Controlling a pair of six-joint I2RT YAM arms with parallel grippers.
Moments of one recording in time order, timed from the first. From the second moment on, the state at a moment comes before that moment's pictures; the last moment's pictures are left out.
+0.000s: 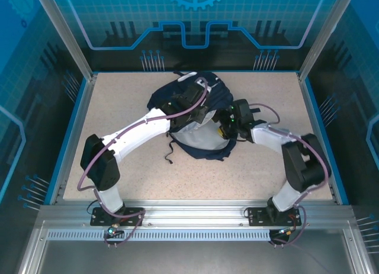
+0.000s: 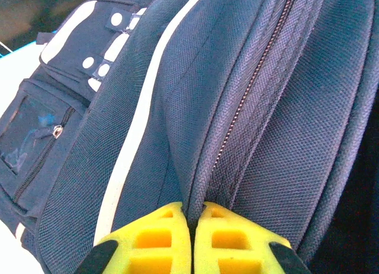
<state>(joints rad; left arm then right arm) -0.73 1.76 1.59 -0.62 -0.29 -0.17 0.37 1.59 0.89 -0.08 -0.31 1.26</state>
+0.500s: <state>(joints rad) -0.70 1.84 1.65 -0.63 -0.10 -0.17 0.44 1.12 0.80 -0.63 0.08 1.18</state>
